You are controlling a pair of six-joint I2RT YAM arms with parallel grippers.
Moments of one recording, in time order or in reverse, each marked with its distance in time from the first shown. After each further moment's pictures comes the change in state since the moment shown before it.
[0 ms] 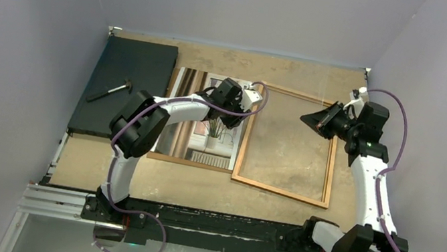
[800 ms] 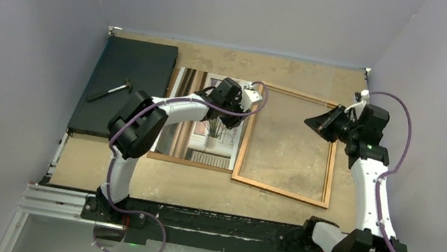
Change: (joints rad) left arm 0.000 -0.024 -0.012 -0.007 0.009 0.000; right arm -0.002 -0.021 -0.003 -0.050 0.101 -0.059
